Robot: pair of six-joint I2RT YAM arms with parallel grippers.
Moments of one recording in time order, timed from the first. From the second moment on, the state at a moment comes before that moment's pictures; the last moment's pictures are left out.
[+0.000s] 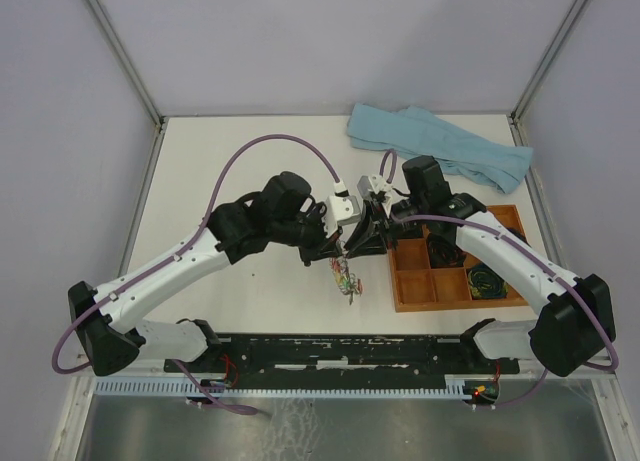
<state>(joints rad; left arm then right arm) -0.90 1.25 1.24 -0.67 0.42 0.23 0.53 1.31 1.02 -0.41 -1.26 -0.44</state>
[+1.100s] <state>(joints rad) -0.89 0.78 0.61 0.05 0.39 0.11 0.53 1.32 1.03 -0.44 -1.28 -0.44</state>
